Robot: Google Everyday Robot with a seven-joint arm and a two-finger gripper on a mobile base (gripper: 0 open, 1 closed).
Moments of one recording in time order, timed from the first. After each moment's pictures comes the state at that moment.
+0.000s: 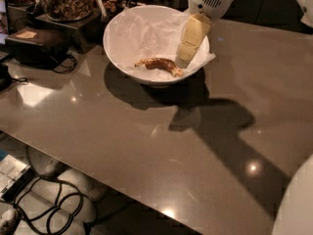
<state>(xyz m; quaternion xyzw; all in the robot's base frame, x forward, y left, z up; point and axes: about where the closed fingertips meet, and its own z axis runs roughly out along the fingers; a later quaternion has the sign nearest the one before) 0.596 -0.087 0.972 -0.59 0.79 0.07 0.16</state>
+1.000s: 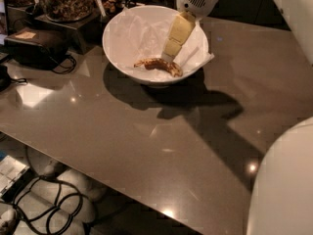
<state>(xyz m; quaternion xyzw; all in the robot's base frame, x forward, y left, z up) 0.633 -0.066 0.967 -0.58 0.79 0.08 0.19</state>
